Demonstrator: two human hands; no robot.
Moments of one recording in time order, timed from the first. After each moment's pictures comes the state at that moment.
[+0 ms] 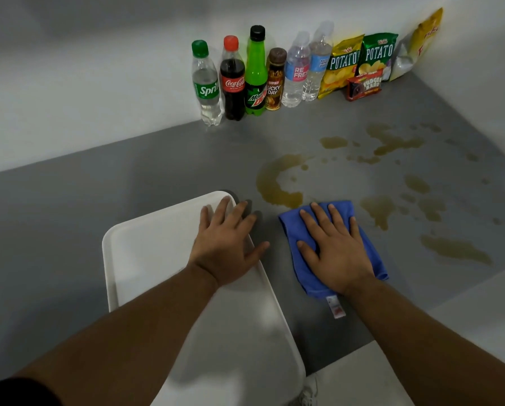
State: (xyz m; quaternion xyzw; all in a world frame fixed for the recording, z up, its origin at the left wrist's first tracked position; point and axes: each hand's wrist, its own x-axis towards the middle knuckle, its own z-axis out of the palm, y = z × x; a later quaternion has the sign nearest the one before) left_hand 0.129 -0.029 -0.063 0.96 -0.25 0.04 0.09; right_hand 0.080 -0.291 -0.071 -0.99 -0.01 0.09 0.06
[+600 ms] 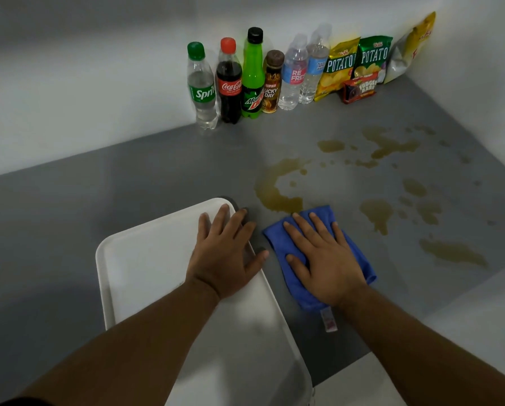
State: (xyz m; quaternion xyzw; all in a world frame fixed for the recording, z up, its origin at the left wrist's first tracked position) left_hand 0.135 -0.026 -0.073 0.97 -0.25 0.02 0.08; right_hand 0.080 -0.270 -0.070 -0.99 -0.07 0.09 0.06
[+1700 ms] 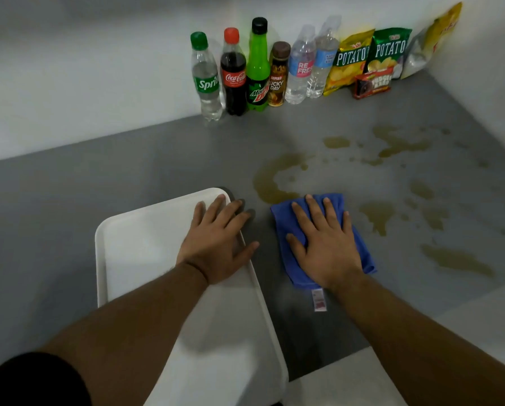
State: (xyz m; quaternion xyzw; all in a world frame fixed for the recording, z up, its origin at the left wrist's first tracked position) left_hand 0.134 -0.028 -0.068 0.97 -0.24 0.00 0.08; right_hand 0.099 -0.290 -0.071 -0.99 -0.02 0.08 0.06
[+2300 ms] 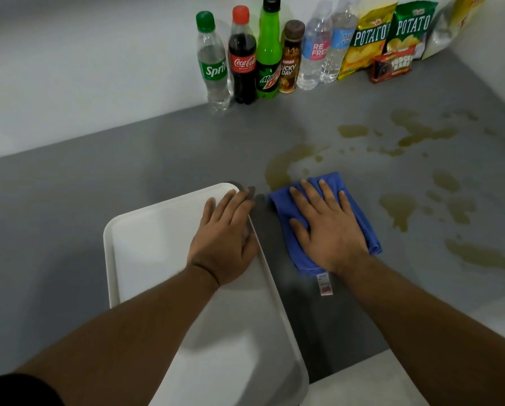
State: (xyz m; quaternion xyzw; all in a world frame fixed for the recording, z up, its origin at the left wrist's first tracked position) left_hand 0.134 -0.024 -0.067 0.96 -0.20 0.00 0.18; right_hand 0.129 -0.271 -0.066 -0.99 -0.07 0.07 0.06
